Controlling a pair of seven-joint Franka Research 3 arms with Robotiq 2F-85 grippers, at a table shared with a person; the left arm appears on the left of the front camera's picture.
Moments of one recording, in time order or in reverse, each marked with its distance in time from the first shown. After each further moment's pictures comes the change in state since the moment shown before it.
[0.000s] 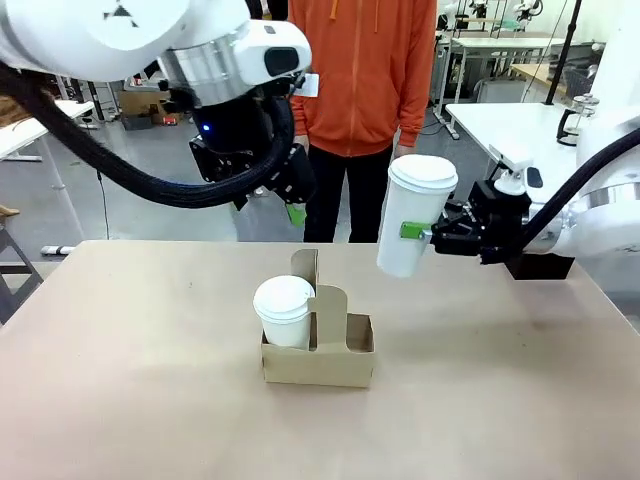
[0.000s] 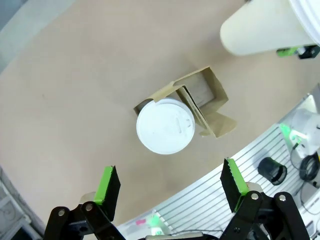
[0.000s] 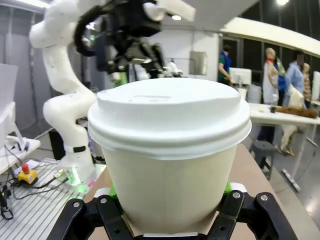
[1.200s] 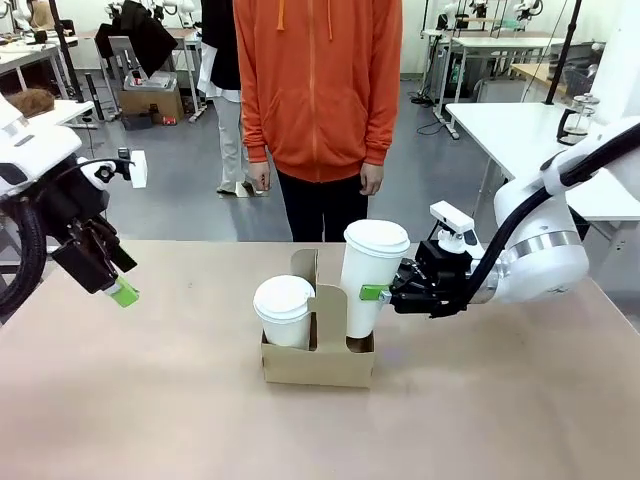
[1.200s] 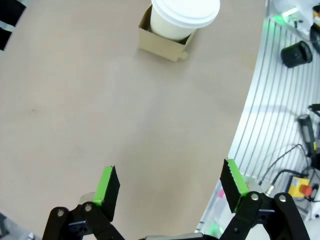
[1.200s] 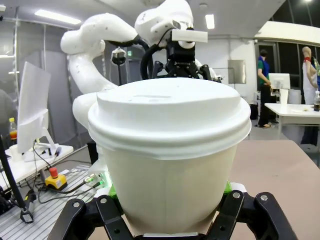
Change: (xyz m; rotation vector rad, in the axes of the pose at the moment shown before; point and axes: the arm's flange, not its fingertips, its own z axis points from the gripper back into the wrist) left arm -0.147 0.181 -0.045 -0.259 -0.052 -0.560; right arm -0.097 0.008 -0.053 0.173 -0.072 -0.139
